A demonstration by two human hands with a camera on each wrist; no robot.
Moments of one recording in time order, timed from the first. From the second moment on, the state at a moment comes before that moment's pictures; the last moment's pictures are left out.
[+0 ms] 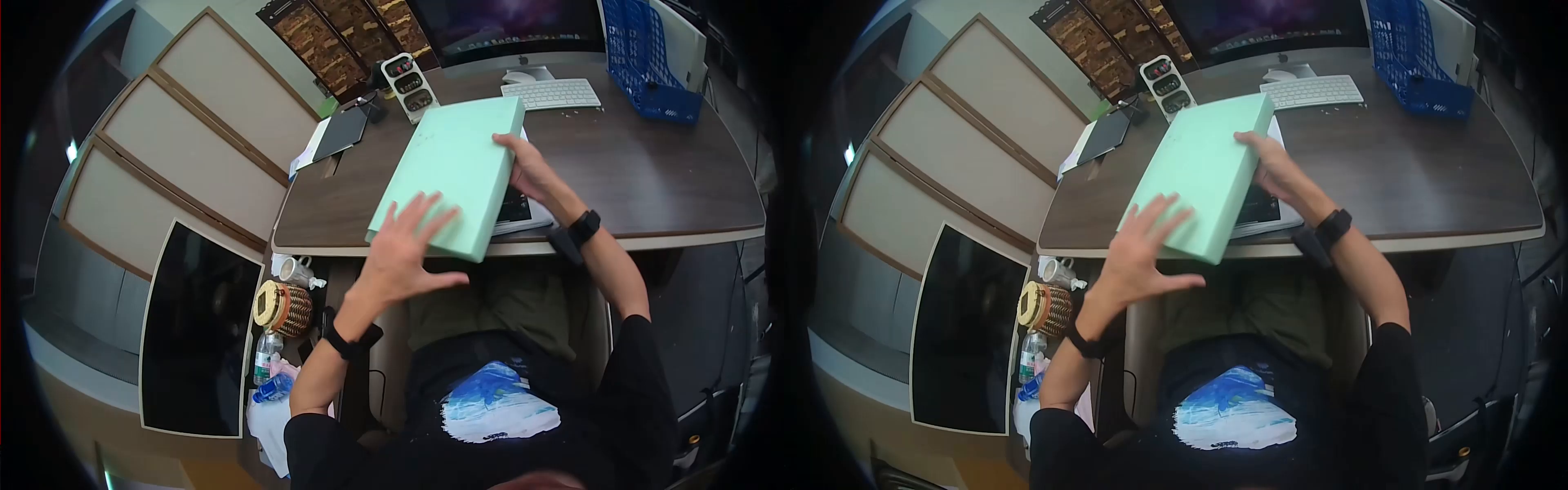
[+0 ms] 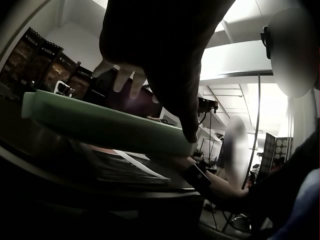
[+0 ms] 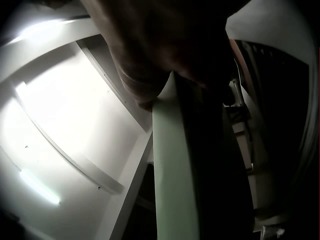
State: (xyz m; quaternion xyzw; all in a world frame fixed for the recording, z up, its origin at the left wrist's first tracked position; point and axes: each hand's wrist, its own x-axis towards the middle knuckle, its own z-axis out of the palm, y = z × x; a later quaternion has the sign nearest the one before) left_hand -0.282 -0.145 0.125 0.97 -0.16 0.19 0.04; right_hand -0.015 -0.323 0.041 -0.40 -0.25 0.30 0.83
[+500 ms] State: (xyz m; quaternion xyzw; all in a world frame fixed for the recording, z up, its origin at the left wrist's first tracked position) left_hand -0.357 -0.097 0.171 0.78 0.01 0.59 0.22; right_hand -0.046 -0.311 0.088 -0.46 -0.38 0.25 0.76
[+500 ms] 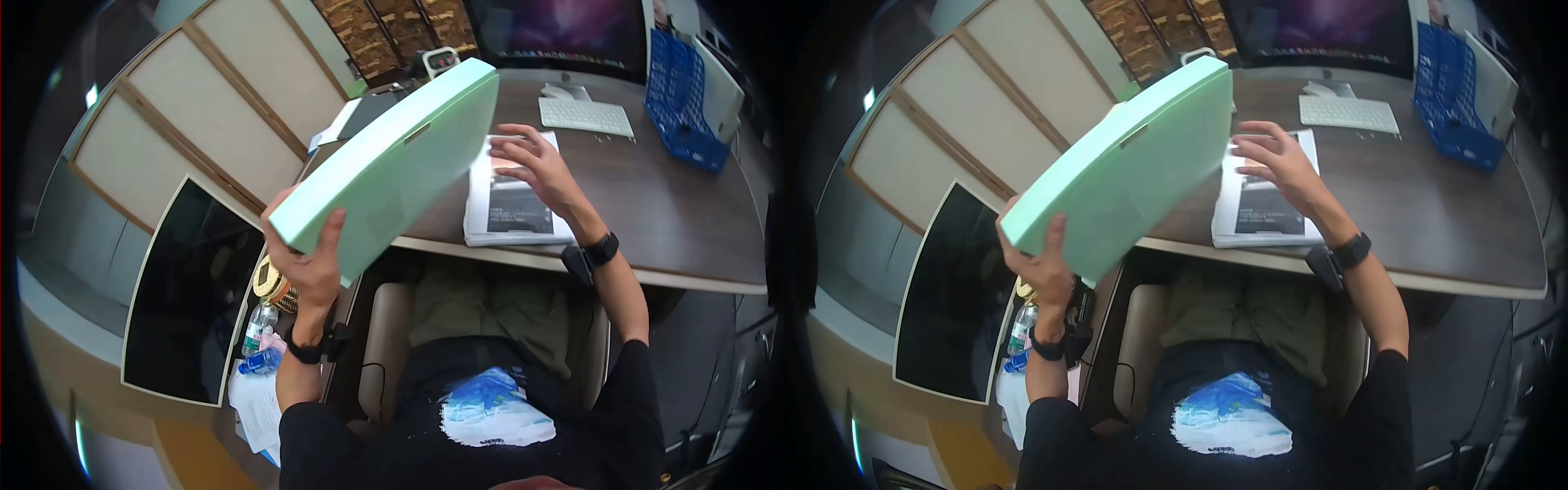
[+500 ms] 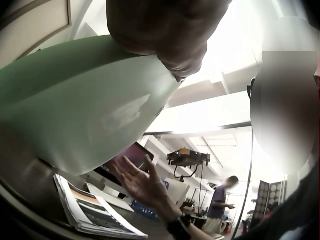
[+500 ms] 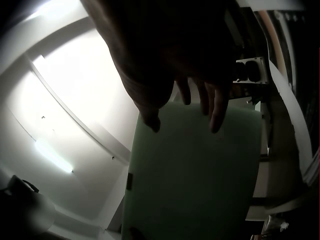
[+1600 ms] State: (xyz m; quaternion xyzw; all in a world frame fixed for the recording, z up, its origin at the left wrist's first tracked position) left_hand -0.313 -0.188 0.068 0.98 -0.01 0.13 0.11; right_hand -0.206 -0.350 0.004 -0.41 -0.18 0.29 0.84
